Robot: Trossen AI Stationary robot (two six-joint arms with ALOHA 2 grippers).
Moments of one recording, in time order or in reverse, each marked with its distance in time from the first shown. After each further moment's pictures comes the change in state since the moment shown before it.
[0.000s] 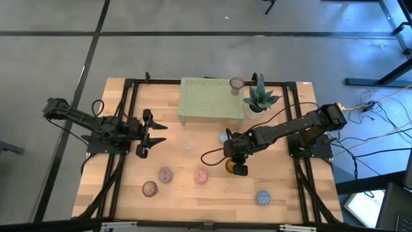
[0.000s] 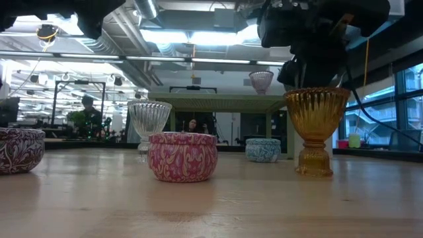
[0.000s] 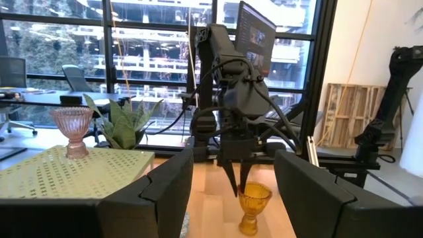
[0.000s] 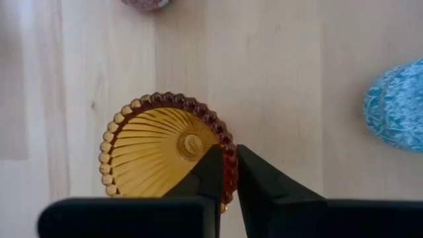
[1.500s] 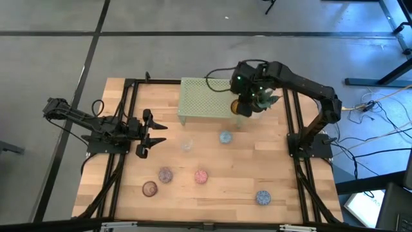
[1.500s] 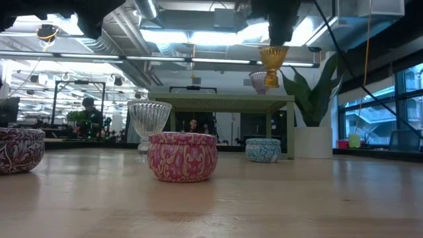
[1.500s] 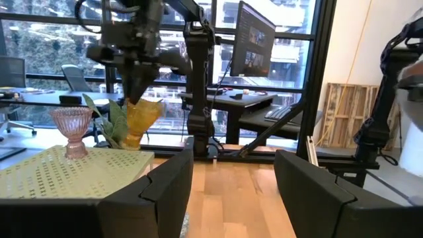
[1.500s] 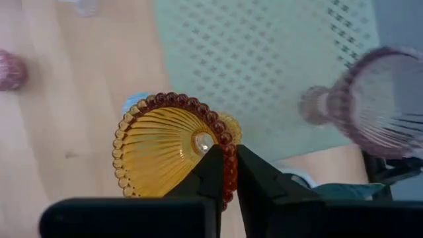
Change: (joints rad) left arm 0.000 0.000 0.000 0.000 0.002 0.000; right arm -0.577 0.006 0.671 -0.687 0.076 -0.392
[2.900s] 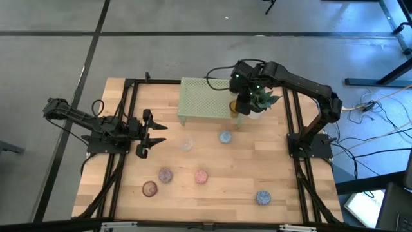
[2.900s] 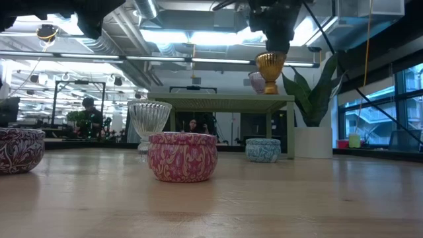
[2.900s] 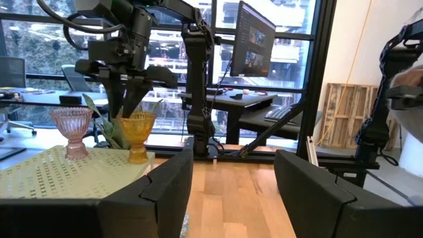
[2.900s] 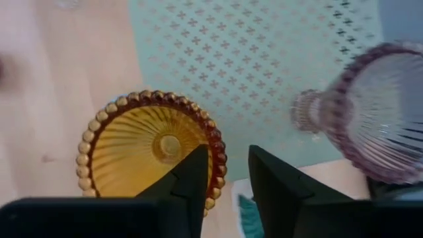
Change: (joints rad) left arm 0.000 0.000 0.000 0.000 0.000 0.000; right arm -0.061 0.003 -0.097 0.099 -0.018 -0.074
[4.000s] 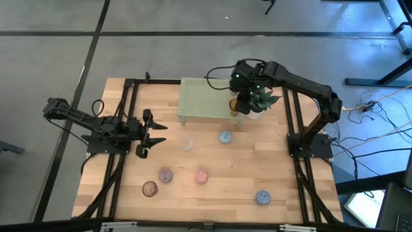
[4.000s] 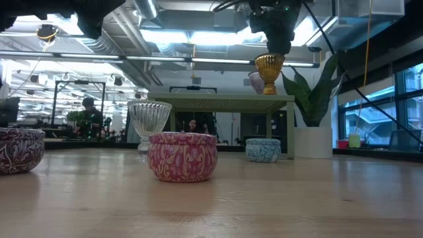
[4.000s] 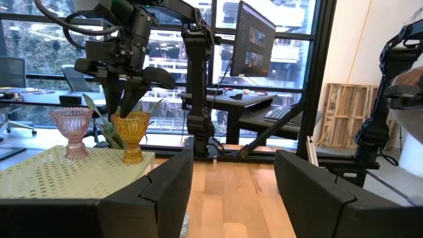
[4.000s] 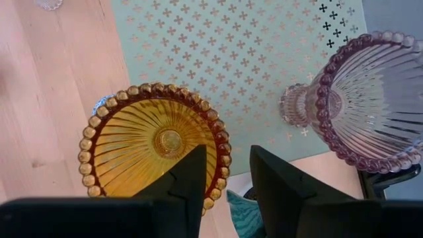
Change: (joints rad) left arm 0.000 0.000 0.000 0.000 0.000 0.000; right arm 0.000 -0.001 0.000 -0.004 0.025 0.026
